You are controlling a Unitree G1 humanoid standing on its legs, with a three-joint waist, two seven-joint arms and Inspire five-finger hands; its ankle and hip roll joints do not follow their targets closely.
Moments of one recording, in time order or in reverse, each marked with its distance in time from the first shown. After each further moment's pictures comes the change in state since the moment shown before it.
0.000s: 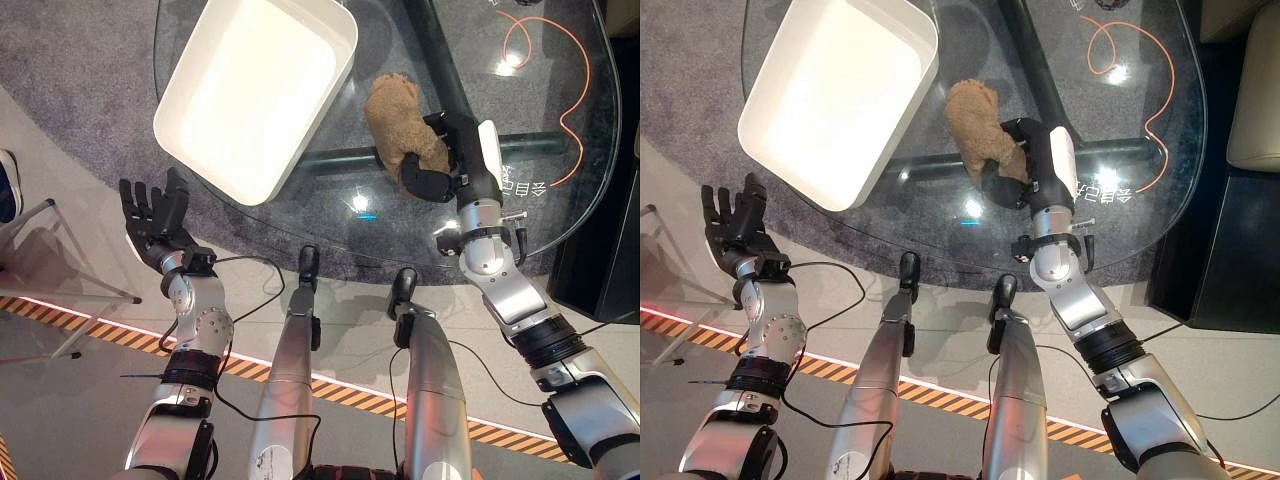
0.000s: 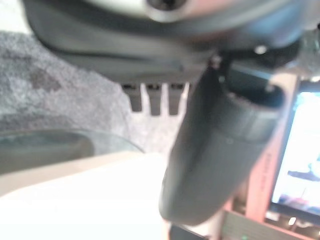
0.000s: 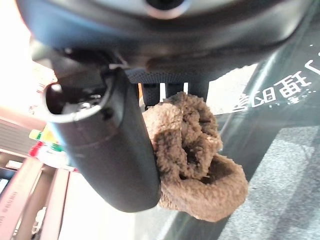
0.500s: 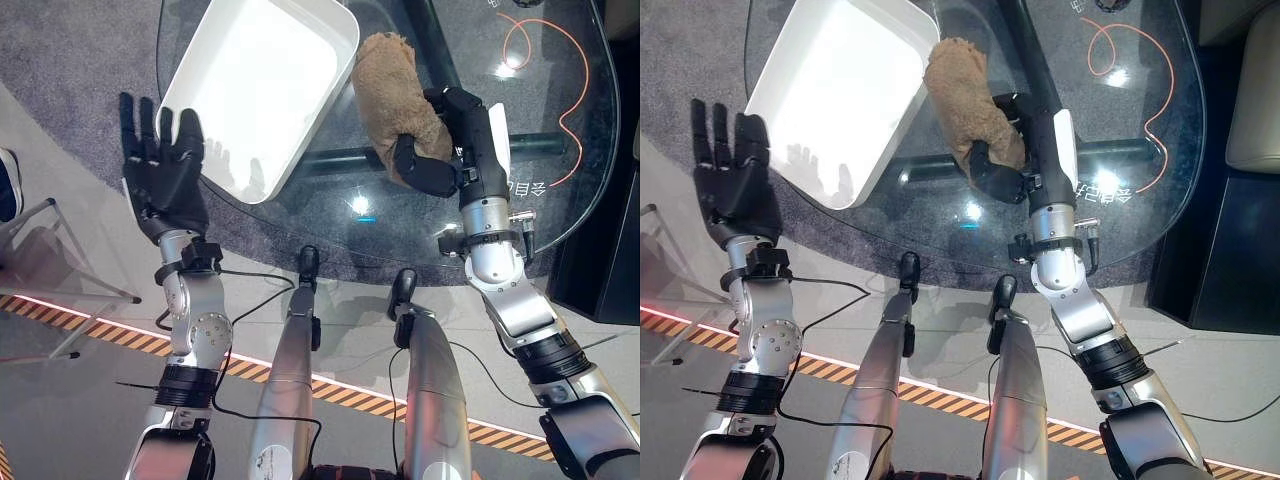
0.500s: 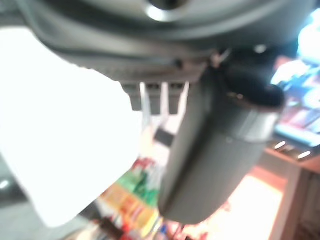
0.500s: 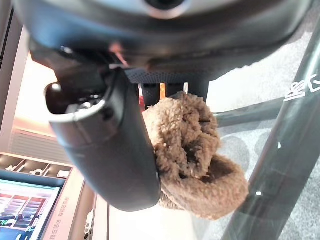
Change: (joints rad) left arm 0.062 -0.004 -0.030 -0.268 0.005 0.123 -0.356; right arm 0.077 0.032 -0.062 -0.150 -0.004 -0.065 0.065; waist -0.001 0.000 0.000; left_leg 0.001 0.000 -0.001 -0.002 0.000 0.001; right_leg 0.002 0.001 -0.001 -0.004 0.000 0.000
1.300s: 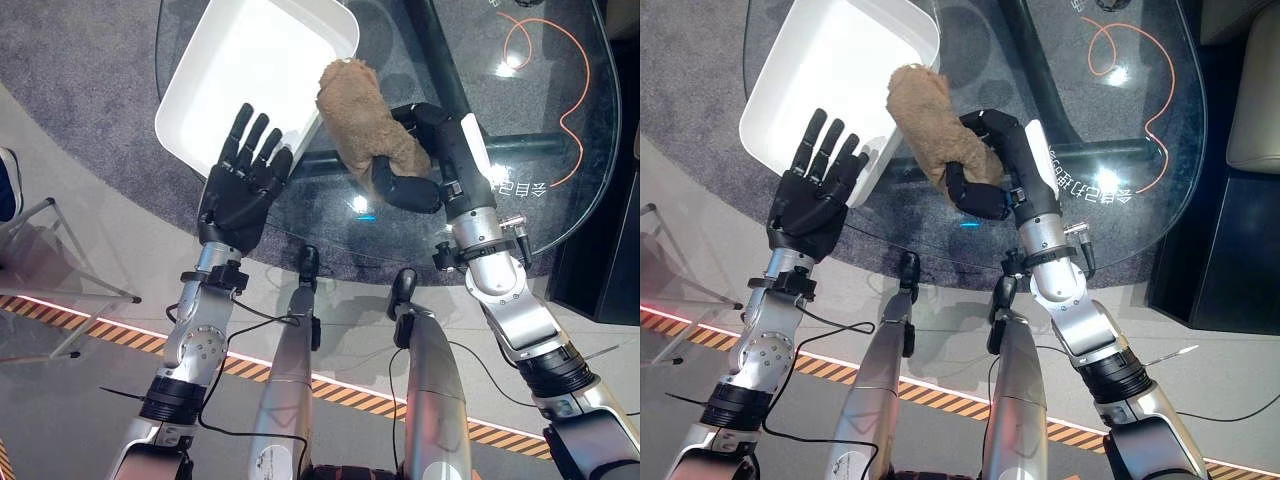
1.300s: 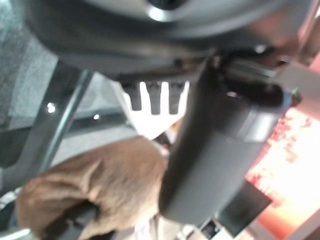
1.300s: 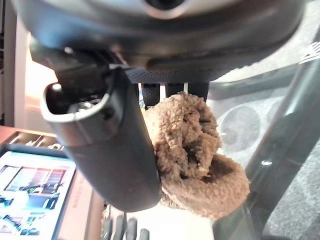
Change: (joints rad) left arm 0.053 0.112 -0.079 -0.074 -0.118 0.277 -0.305; right arm 0.033 -0.016 0.020 -0.088 0.002 -0.011 0.165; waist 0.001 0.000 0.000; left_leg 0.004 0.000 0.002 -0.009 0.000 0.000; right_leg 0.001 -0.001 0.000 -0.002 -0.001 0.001
